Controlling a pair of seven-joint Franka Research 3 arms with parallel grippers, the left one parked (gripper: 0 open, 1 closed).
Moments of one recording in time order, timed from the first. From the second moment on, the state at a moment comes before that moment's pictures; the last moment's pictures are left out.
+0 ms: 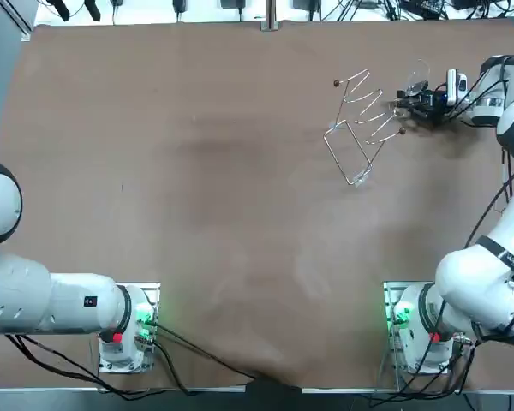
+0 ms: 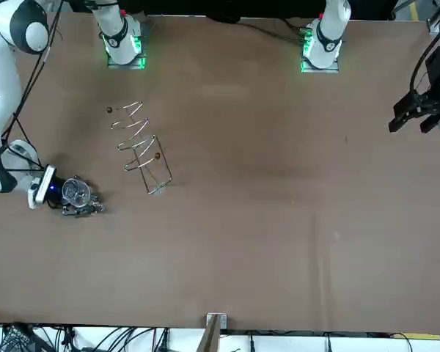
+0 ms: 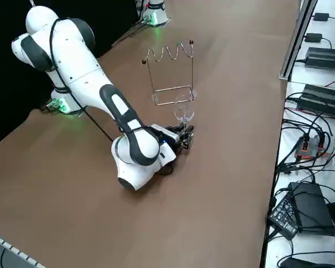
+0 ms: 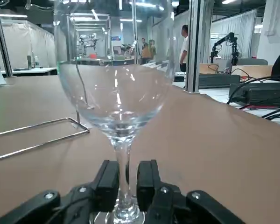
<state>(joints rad) -0.48 1.02 0.00 -1.50 1.27 1.56 -2.54</state>
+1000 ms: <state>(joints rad) -0.48 1.01 0.00 -1.40 1.18 1.44 -1.99</state>
